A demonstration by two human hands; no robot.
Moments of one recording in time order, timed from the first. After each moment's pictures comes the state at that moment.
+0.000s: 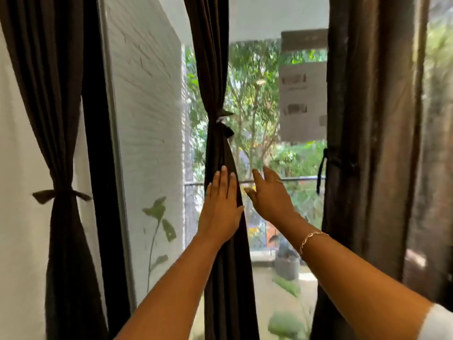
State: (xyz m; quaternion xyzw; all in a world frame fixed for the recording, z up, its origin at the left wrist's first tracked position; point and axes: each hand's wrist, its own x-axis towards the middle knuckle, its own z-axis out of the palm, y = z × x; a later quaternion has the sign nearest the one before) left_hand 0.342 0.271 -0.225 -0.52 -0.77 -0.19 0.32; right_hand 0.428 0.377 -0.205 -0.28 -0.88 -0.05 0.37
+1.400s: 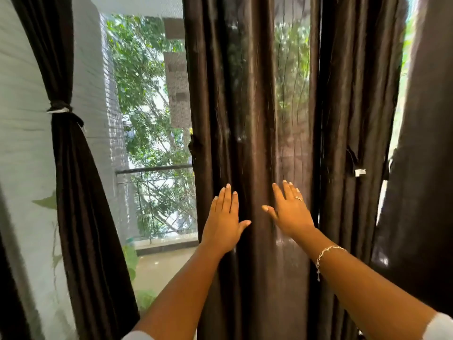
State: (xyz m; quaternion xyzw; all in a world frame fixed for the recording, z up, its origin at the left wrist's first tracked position) left_hand 0.644 0.434 -0.303 -0.62 -0.72 -0.15 0.28; right_hand 0.800 0.525 -0.287 -0.43 -0.85 -0.07 0.30
